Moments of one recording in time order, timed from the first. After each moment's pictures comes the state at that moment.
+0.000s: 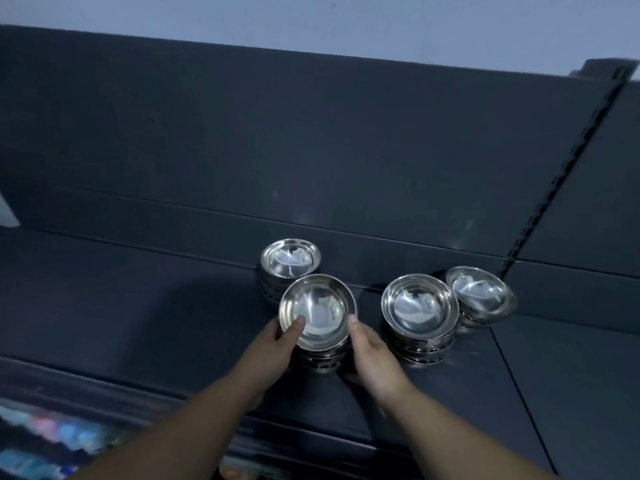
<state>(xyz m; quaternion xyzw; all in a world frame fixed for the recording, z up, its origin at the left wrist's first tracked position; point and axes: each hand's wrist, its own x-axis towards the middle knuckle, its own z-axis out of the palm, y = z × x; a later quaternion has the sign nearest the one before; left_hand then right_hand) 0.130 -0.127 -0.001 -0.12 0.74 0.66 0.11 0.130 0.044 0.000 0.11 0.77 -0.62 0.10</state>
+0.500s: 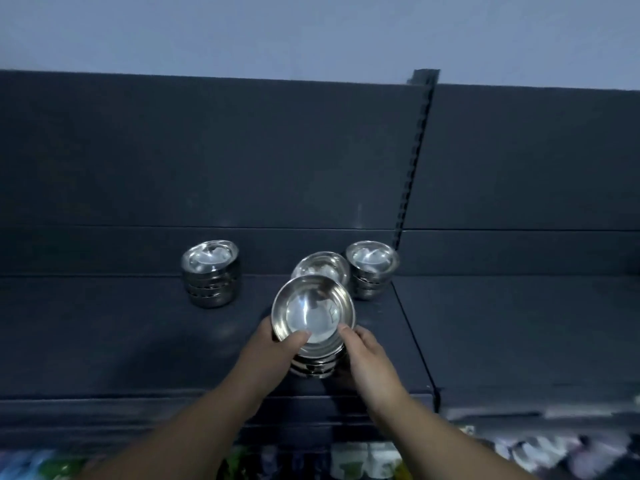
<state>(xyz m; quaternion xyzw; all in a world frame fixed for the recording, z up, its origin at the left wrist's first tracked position) 0.211 -0.012 0.034 -0.01 0.78 0.62 0.09 0.243 0.152 0.024 0.16 0.71 -0.69 0.02</state>
